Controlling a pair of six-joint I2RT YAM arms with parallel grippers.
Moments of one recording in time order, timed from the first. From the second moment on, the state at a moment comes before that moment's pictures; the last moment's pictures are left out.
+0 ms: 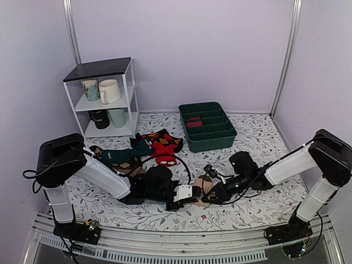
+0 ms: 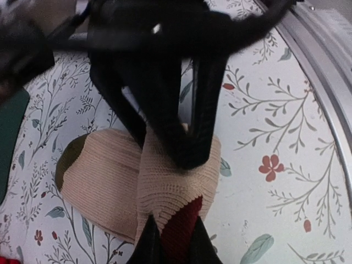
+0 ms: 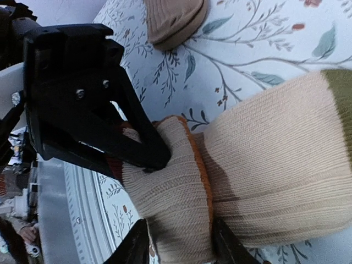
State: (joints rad) left arm -1.14 1.90 0.74 0.58 0.17 0.49; right arm 0.78 1.68 0.57 0.27 -0.74 0.29
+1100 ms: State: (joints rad) left arm -1.05 1.97 0.96 0.27 0.44 0.21; right arm 1.20 1.36 0.19 0.71 0.12 -0.22
